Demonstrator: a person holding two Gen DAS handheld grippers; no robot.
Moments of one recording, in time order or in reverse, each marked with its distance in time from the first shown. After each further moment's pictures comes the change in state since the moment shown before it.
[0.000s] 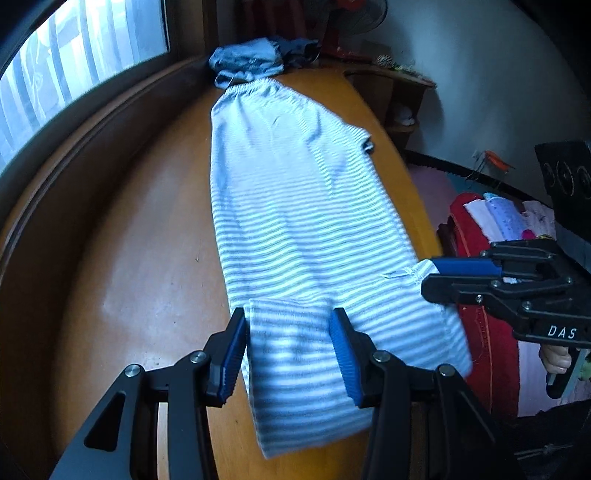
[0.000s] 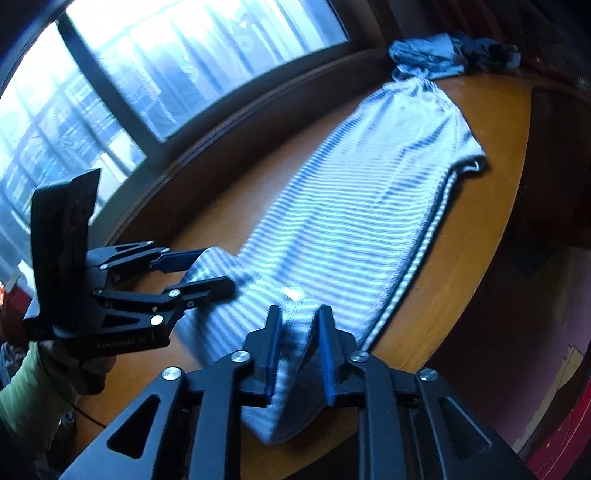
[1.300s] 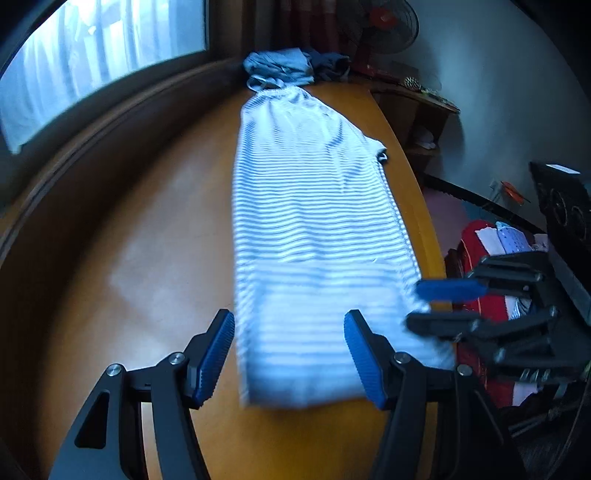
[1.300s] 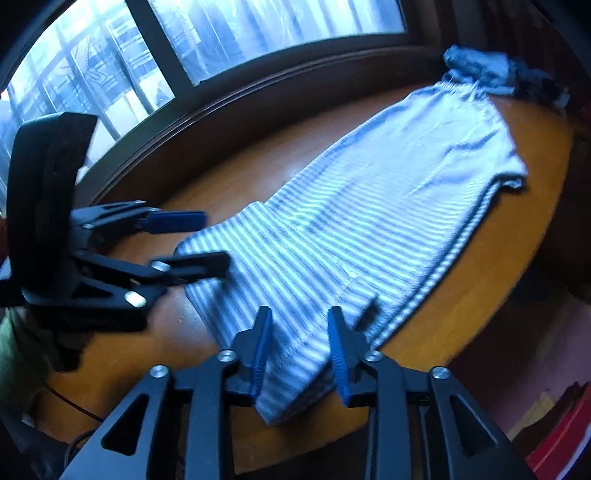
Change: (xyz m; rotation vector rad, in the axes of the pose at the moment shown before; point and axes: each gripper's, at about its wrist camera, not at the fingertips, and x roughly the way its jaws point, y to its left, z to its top) left arm -0.026 -0.012 -0.035 -0.135 -0.074 0.061; right arm -0.013 0.038 -0.028 -0.230 0.066 -0.040
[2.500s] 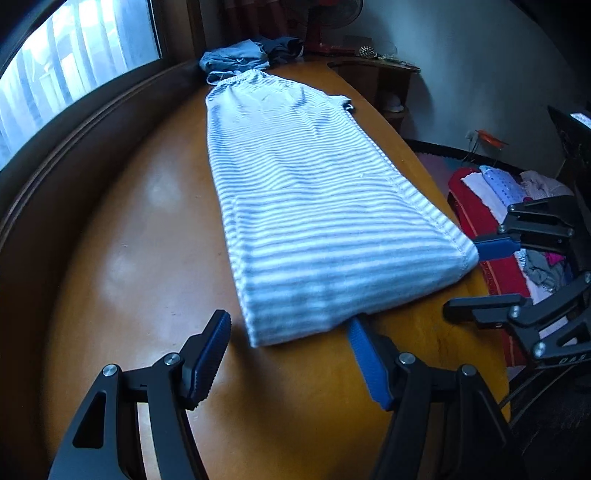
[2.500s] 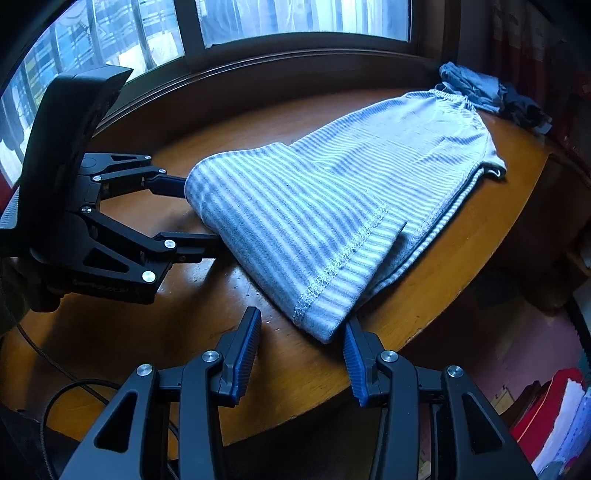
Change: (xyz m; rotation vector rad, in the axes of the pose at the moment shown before) left arm 0.030 -0.002 -0.034 0.232 0.021 -0.047; right arm 0.025 0.041 -0.033 -0.080 0.035 -0.172
